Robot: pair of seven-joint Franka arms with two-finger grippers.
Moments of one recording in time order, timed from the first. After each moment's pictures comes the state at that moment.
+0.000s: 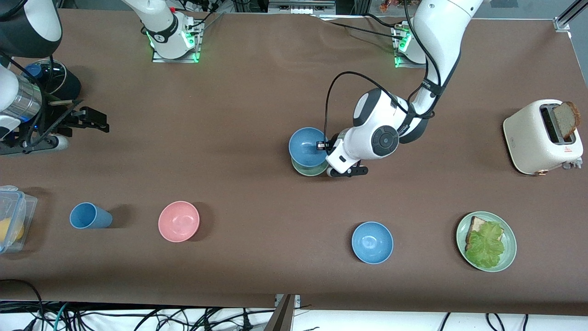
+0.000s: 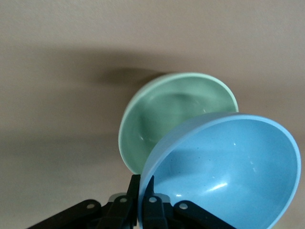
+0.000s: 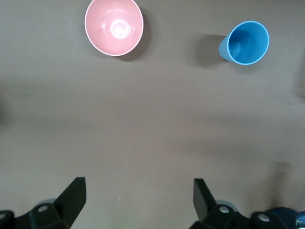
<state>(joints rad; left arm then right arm) -0.38 0.57 -0.18 -1.73 -0.42 2.15 -0.43 0.10 0.14 -0.06 -1.57 0.03 1.60 -0.10</state>
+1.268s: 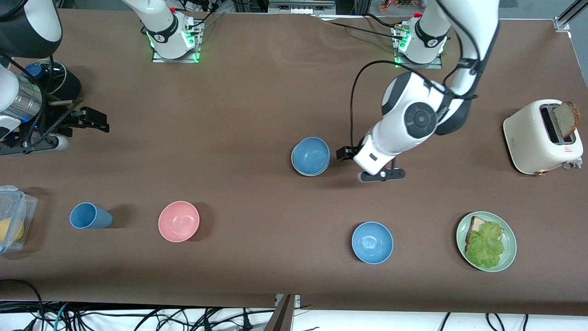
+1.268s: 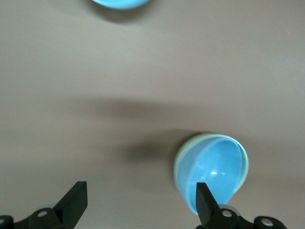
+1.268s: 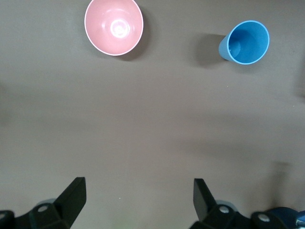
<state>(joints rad) -0.37 0.37 -0.05 -1.71 -0.21 2.05 -0.51 0.10 0.14 -0.06 -1.57 0.03 1.60 -0.10</state>
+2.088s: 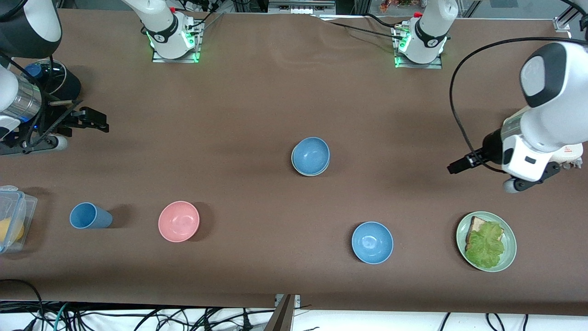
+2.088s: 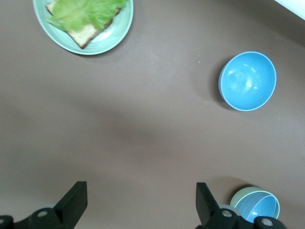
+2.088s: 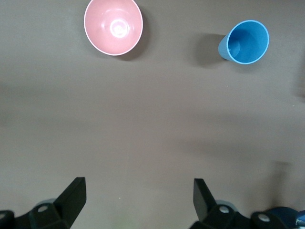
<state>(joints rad) -0.19 0.23 0.16 -1.61 -0.18 1.78 -0.44 0.09 0.14 -0.06 -1.57 0.03 1.60 -0.10</state>
